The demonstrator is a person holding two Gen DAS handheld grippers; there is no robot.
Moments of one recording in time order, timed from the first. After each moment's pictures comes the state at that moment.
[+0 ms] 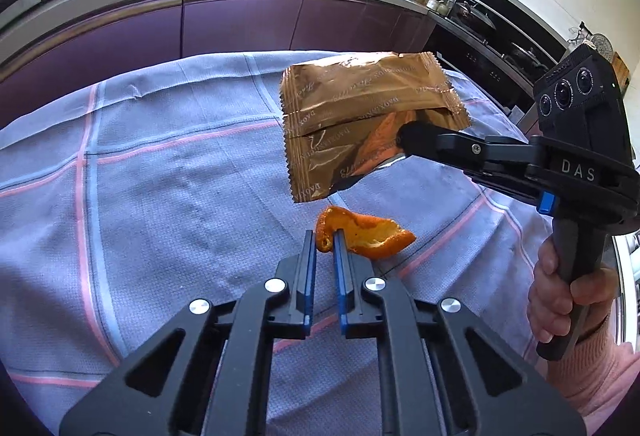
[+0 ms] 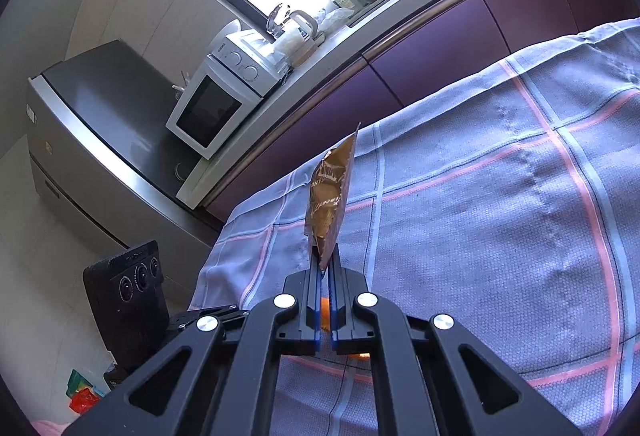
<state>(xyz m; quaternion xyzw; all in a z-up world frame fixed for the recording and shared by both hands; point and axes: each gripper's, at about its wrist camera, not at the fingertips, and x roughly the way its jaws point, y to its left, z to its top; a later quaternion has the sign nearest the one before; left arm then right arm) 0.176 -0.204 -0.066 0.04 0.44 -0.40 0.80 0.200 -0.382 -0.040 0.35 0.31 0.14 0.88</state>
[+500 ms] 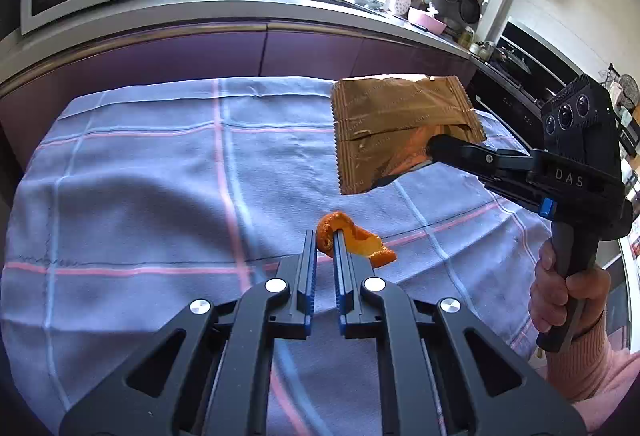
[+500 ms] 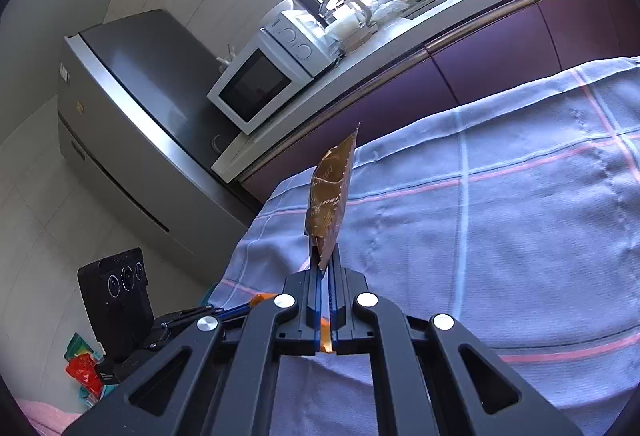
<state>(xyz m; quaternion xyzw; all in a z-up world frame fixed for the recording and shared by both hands) 0.133 -0.091 -0.035 -0.01 0.40 -0.32 0.86 0.196 -0.318 -0.017 0.31 0.30 0.20 0.88</state>
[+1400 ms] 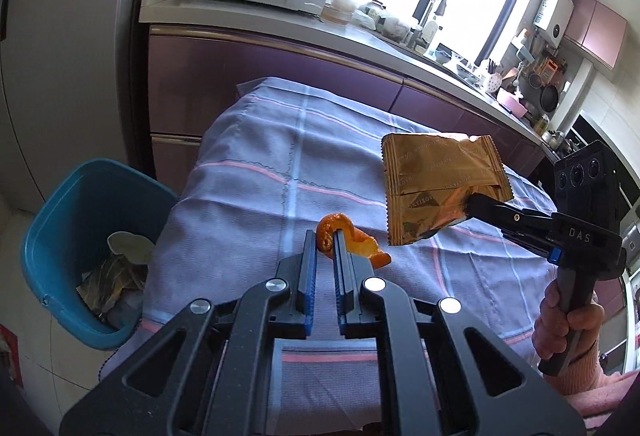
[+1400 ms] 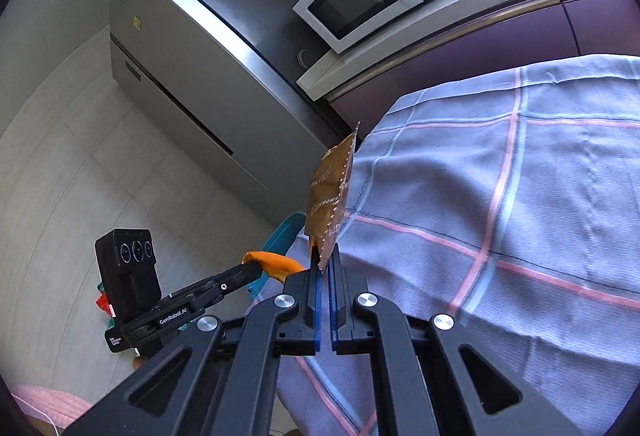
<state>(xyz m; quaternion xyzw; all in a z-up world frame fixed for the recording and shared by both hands) 0.061 0.125 -0.019 -0.12 0.37 -0.16 0.91 0.209 -0.155 -0.008 0.26 0.35 0.35 0.83</state>
